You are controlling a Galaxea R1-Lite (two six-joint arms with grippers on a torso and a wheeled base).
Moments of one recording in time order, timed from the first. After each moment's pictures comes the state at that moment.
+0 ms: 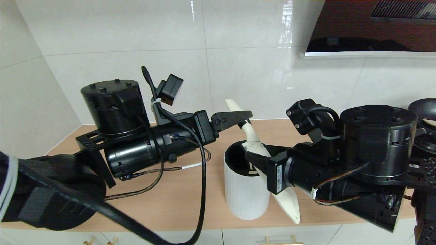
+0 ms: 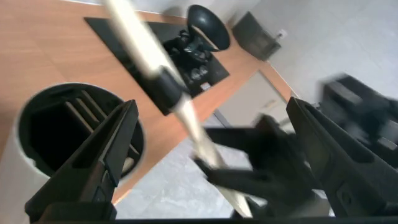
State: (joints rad) left arm -0.60 1.72 -0.88 -0.83 -0.41 -0.69; right arm 0.91 1.62 -0.84 -0.58 -0.23 0.18
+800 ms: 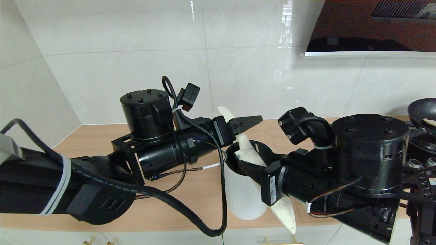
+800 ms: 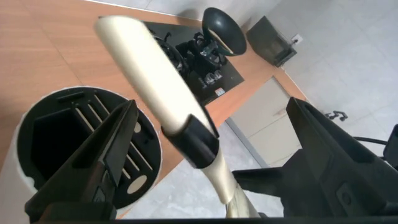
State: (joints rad) left arm -0.64 1.82 -0.91 -0.88 -0.33 -0.68; right arm 0.95 1.64 -0.83 -0.59 -0.23 0.18
